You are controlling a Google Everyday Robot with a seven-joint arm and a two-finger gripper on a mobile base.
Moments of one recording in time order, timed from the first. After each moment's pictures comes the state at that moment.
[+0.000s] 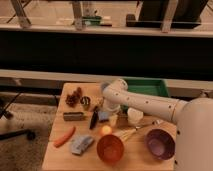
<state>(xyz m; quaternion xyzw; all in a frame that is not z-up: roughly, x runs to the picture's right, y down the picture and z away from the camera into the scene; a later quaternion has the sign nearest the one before) 0.022 0.158 0.875 -0.30 -0.12 -0.15 0.93</state>
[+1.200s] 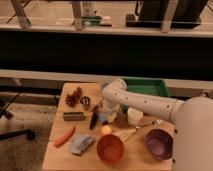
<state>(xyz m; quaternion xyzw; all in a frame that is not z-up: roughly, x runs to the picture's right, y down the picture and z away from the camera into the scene) 0.022 0.157 0.876 -0.30 -0.12 -0.15 0.93</state>
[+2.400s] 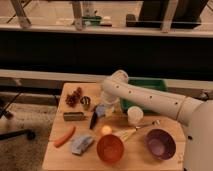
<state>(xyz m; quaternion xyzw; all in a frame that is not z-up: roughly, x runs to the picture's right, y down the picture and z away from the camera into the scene) 0.000 0.105 0.828 -0.26 -0.15 -0.16 0.94</state>
